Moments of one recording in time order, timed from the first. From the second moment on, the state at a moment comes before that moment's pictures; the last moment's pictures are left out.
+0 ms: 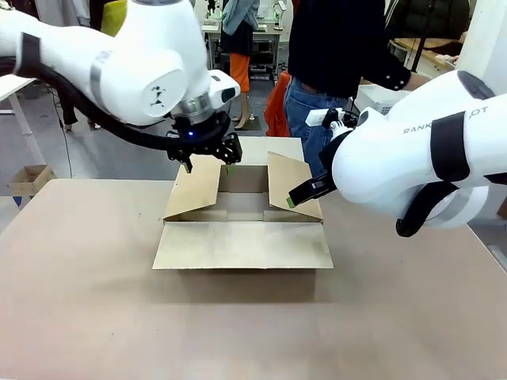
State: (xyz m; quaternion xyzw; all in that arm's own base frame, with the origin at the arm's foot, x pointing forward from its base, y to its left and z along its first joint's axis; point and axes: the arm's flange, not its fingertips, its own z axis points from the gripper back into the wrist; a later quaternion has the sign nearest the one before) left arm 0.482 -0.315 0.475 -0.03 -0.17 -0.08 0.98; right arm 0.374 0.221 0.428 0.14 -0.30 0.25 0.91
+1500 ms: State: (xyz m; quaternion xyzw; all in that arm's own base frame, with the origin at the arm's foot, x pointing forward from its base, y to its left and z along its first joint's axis) left arm 0.523 -0.329 0.423 0.12 -0.16 0.01 0.98; right arm 0.375 0.220 0.428 0.14 -0.30 0.25 0.91
